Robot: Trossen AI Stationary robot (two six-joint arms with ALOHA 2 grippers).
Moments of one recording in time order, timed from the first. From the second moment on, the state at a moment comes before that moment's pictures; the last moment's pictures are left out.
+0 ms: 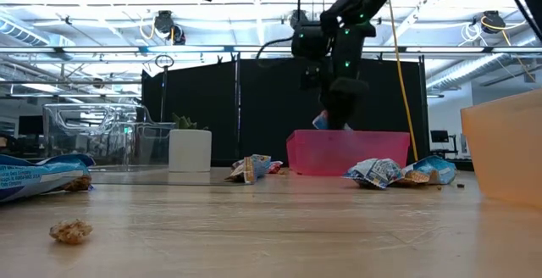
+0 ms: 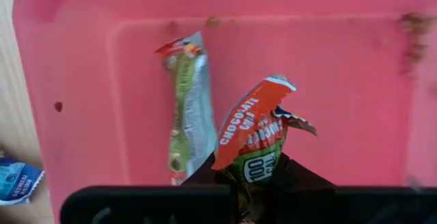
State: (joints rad) left arm -0.04 1.25 1.01 0.04 0.03 -0.21; right arm -0.41 1.83 1.34 -0.85 0.00 -0.36
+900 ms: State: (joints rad) left arm -0.07 1.25 1.01 0.02 0.03 -0.23; right arm -0.38 2.05 1.46 -0.90 0.06 -0.45
